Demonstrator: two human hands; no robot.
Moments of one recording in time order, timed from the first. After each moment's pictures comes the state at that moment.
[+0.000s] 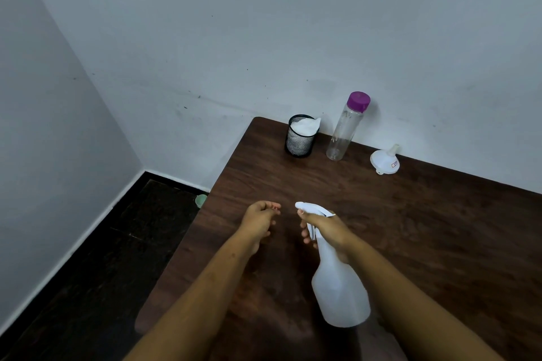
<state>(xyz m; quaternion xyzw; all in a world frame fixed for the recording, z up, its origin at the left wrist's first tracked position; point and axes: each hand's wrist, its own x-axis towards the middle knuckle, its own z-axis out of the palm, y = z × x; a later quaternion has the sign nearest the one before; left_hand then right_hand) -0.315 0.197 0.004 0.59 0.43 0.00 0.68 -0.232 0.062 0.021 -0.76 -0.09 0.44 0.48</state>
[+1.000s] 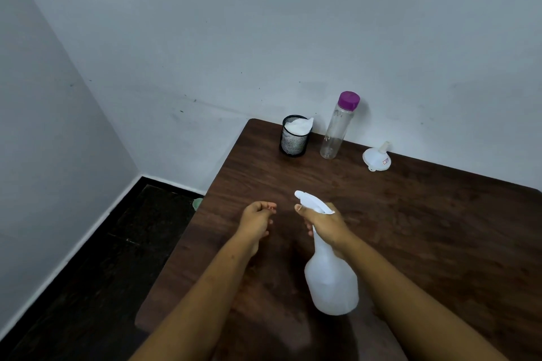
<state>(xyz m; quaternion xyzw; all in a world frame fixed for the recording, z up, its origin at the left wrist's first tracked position) -0.323 0.185 0.006 0.57 0.44 0.04 0.70 -0.244 0.057 0.023 -0.80 -0.08 0.34 0.50</state>
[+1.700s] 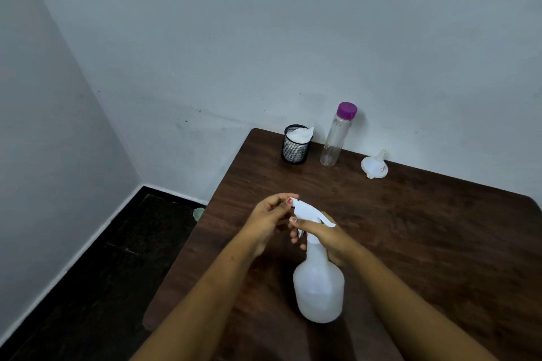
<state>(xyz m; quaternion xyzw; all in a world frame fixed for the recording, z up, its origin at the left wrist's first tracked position) -0.339 0.181 0.028 0.56 0.21 0.06 0.80 -0.267 0.050 0.040 -0.70 -0.17 0.43 0.55</state>
